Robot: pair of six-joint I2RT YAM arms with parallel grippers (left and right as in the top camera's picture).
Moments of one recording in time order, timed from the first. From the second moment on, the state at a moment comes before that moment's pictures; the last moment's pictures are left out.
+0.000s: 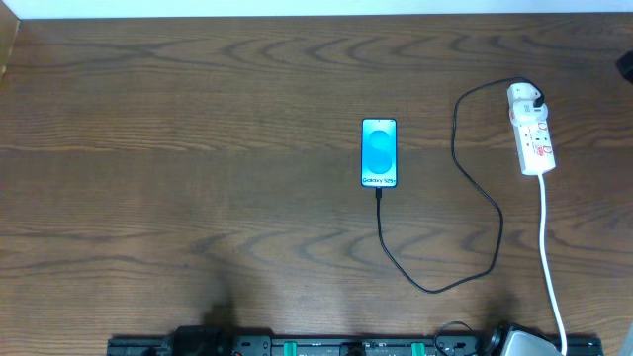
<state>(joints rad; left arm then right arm) 0.01 0.06 1.24 -1.65 0.10 -0.20 -0.36 1.30 1.60 -0.62 -0.28 0.44</state>
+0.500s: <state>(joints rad) 0.01 0.01 1.24 -1.66 0.10 -0.20 -0.25 1.26 1.60 -0.64 -0.32 0.44</state>
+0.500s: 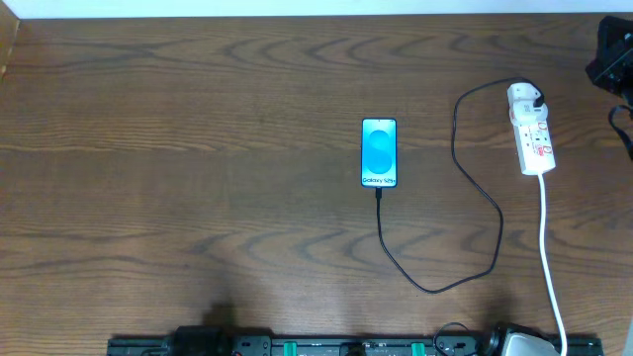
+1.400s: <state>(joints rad) 0.01 0.01 1.24 -1.47 0.08 -0.20 -0.24 1.20 1.60 -0.65 -0.32 0.44</state>
